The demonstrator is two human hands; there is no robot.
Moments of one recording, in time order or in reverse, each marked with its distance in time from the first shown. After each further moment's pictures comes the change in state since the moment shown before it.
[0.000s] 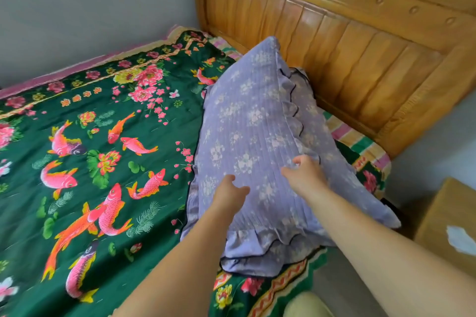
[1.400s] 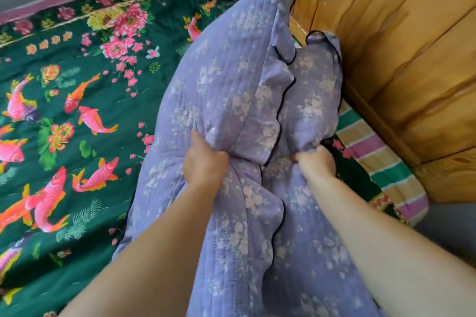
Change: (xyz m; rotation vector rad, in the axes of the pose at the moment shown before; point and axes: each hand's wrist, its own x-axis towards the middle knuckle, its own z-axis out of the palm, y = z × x) left_hand 0.185 0.127 0.095 0.357 0.591 -0.120; right_hand 0.320 0.069 -0.006 0.157 -0.082 0.226
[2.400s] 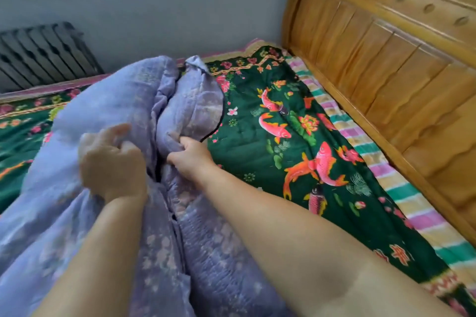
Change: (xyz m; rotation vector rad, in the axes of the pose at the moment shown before) left_hand 0.007 -0.146 -0.312 -0.305 0.943 0.046; right_hand -0.330 -0.231 0.203 -0.002 -0.723 -0.720
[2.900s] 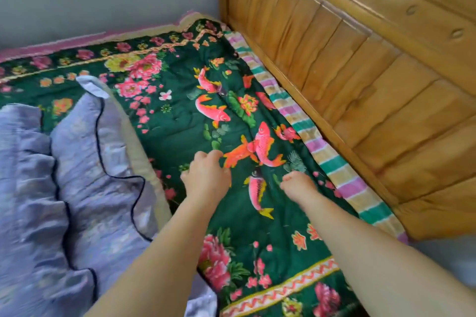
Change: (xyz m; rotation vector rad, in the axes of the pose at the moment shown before) left_hand -0.194 0.090 0.162 0.282 -1.090 0.244; right_hand -0.079 0.230 -0.274 -0.505 0.311 0.655
